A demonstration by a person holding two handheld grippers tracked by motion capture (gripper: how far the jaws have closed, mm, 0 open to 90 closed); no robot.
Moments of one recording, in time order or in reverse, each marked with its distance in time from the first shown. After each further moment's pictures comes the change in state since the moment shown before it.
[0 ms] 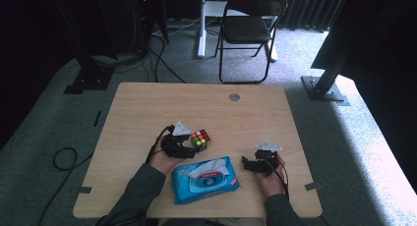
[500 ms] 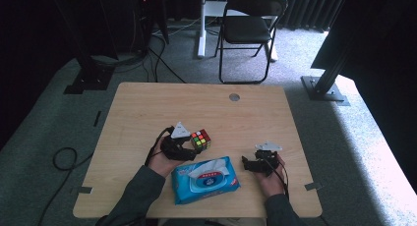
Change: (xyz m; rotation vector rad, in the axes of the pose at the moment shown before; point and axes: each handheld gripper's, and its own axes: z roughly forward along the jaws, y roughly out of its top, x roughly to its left) left arm -0.010 0.002 -0.013 -0.034 -0.032 0.024; right arm 0.000 0.000 0.000 0.000 0.000 0.000
